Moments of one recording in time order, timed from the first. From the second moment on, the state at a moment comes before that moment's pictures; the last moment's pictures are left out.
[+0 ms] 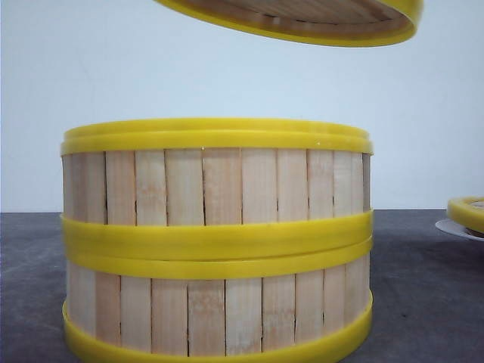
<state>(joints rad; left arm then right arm) -0.56 0.32 0.83 -0.80 -0.03 -0.27 0.43 1.31 1.46 -0.92 -0.25 0.05</state>
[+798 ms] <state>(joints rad) -0.56 0.32 0.83 -0.81 -0.03 -0.26 0.59 1.53 1.39 -0.87 -0.17 0.03</state>
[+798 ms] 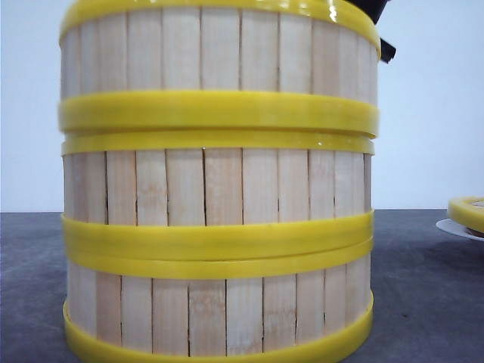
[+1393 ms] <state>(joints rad) -0.56 0.32 0.83 -0.81 -0.03 -0.25 0.59 1.56 1.39 -0.85 -0.16 0.03</state>
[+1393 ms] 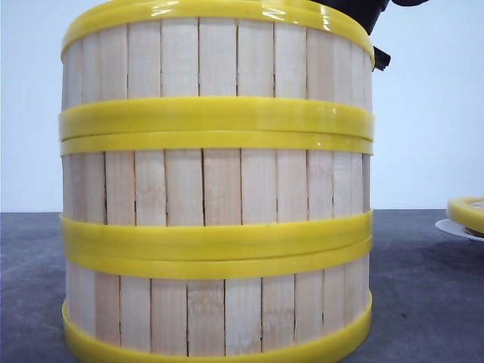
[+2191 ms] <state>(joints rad) -0.56 0.32 0.83 -0.81 -0.03 -0.25 0.42 1.07 1.39 -0.91 0.13 0.06</state>
